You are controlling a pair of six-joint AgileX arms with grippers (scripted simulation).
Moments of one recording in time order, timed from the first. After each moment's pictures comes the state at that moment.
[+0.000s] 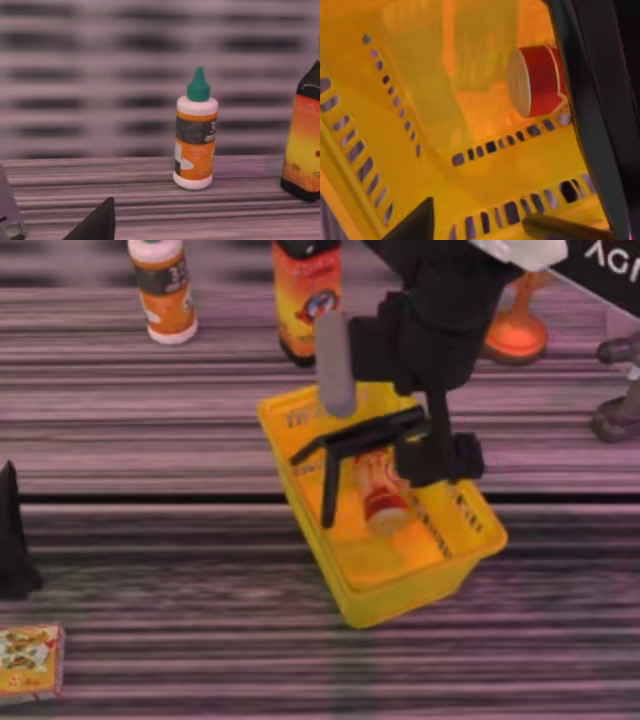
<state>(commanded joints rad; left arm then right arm) 0.00 0.17 0.10 0.07 0.10 -0.02 0.62 2.10 2.02 -1.37 0.00 -0.97</state>
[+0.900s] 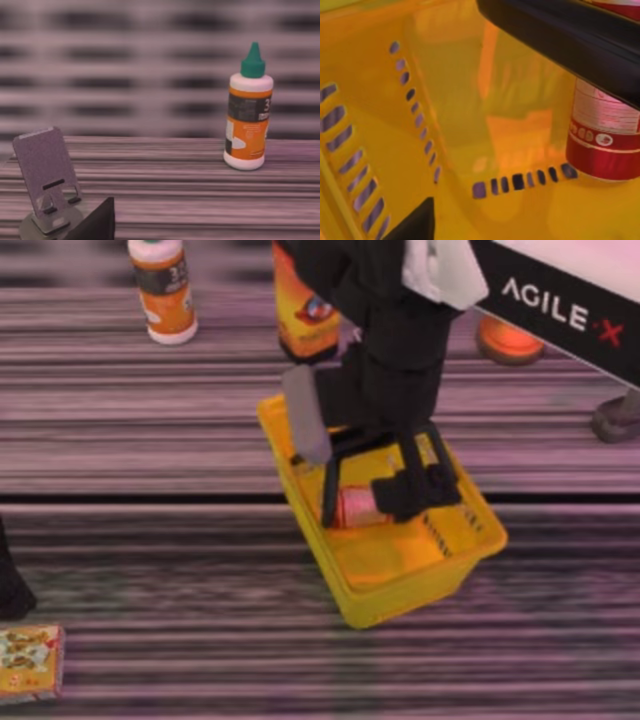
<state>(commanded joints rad) 0.02 0.00 0.00 0.00 0.00 0.00 0.66 2.24 2.08 -1.41 0.00 -1.04</state>
